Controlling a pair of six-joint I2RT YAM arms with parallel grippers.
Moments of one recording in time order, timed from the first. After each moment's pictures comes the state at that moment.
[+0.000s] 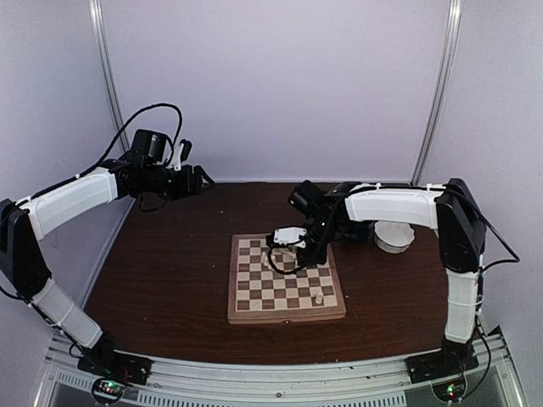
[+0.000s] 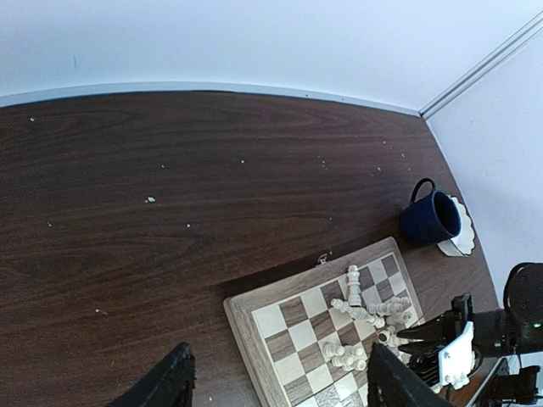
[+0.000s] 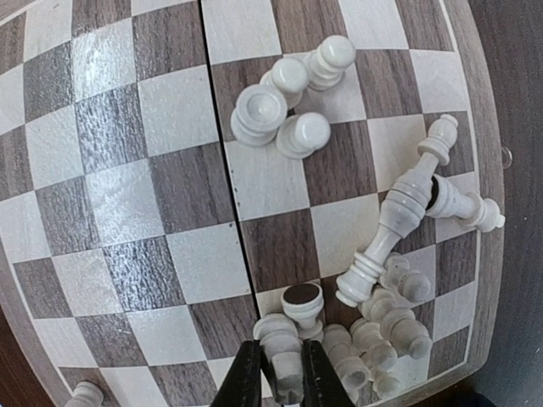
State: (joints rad) left arm -0.40 1.53 1.30 -0.39 0.27 -0.39; right arm 0.79 2.02 1.58 -0.79 -0.08 -0.65
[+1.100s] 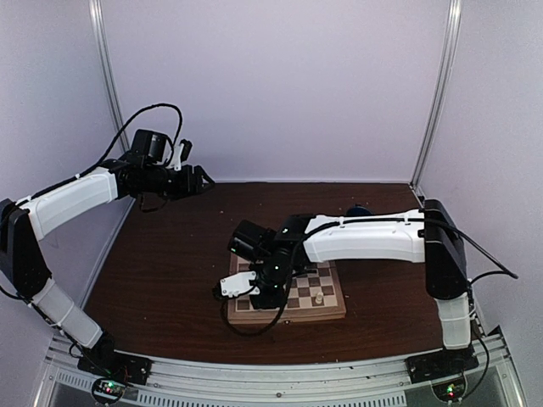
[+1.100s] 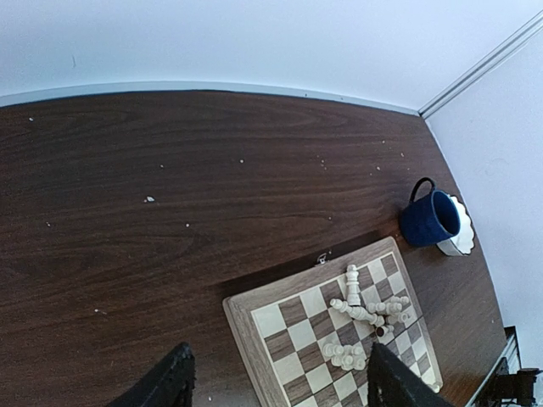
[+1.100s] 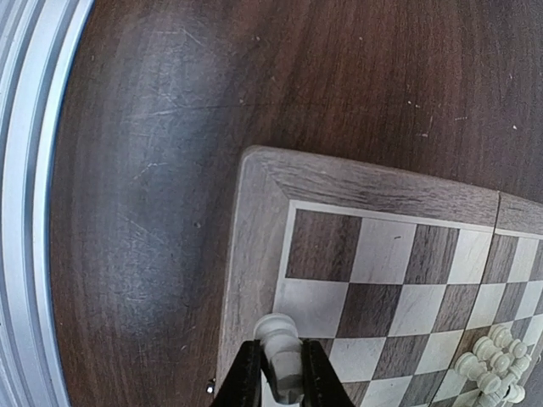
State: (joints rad) left arm -0.40 1.53 1.30 -0.39 0.27 -0.39; right arm 1.15 2.10 1.74 -0.87 -0.09 -0.61
